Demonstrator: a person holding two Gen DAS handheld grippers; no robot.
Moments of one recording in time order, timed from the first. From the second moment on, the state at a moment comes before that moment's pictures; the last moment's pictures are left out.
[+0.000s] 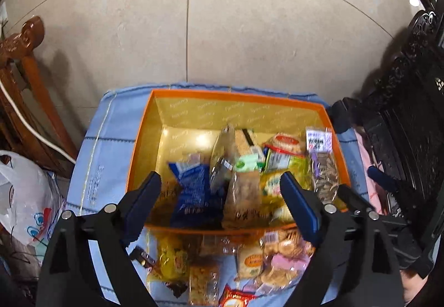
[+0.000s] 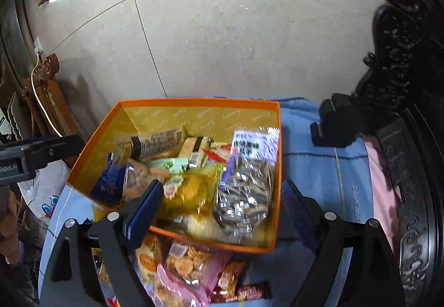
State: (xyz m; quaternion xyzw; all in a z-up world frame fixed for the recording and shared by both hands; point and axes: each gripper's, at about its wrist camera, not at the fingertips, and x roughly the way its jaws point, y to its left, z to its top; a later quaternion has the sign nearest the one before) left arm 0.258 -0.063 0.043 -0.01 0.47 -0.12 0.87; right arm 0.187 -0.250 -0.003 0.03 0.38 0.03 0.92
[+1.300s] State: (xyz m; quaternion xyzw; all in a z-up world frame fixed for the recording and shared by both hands) left arm 0.155 -0.017 -0.140 -0.03 0.65 -0.11 0.75; right arm 0.061 -0.193 -0.137 0.06 0.54 0.09 0.83
